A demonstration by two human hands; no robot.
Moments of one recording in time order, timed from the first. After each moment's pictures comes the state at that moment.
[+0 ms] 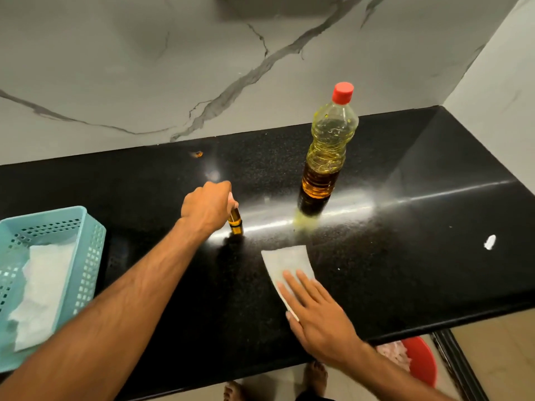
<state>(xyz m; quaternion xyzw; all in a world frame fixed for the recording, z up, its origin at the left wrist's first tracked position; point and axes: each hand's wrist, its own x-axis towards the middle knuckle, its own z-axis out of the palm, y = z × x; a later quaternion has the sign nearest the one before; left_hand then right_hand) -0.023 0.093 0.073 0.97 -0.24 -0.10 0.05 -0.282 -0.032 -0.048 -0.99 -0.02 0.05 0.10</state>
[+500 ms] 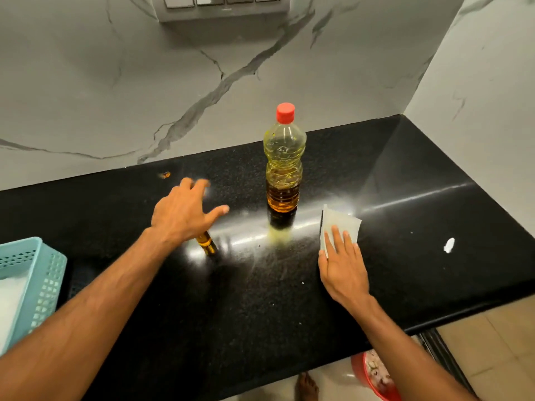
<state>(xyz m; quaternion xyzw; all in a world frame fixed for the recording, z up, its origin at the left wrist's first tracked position) -0.027 0.057 0.094 0.96 -0.27 -0.04 0.04 -0.246 -0.171 -0.045 -0.96 0.27 0.03 0.10</state>
